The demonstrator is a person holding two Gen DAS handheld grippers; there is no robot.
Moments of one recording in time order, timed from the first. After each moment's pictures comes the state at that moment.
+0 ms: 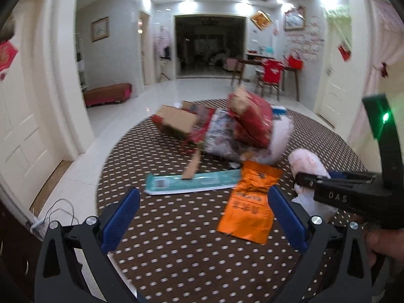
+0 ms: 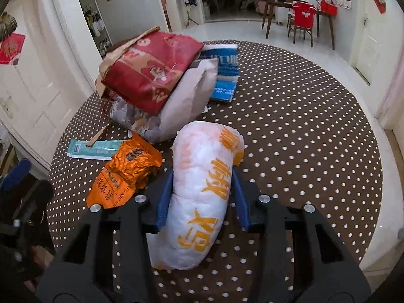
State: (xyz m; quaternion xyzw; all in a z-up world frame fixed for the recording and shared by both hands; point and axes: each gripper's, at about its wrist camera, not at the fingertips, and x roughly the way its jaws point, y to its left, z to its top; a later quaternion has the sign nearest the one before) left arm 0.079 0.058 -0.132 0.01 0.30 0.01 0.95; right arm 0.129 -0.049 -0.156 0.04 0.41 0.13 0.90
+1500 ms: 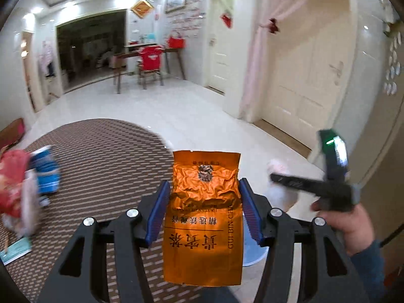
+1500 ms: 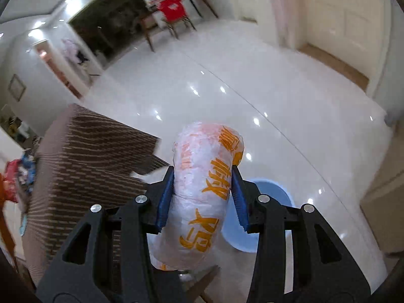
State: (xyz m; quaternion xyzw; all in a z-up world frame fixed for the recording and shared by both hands) left arm 0.102 -0.257 -0.136 0.09 0.32 -0.31 0.89; right arm 0.071 -0.444 -0.237 0.27 0.40 -0.12 0.86
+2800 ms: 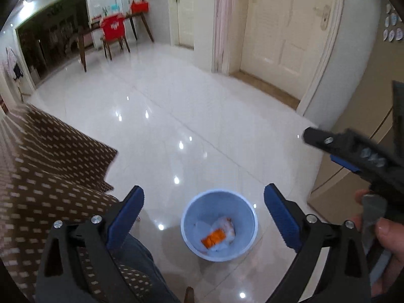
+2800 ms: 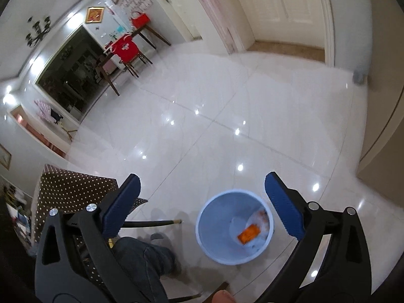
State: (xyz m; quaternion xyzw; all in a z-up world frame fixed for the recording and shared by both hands) left arm 0.120 -0.417 -0.244 0.17 0.40 -0.35 0.83; right arm 0.000 -0.520 -0.247 0.35 0.31 -0.23 0.85
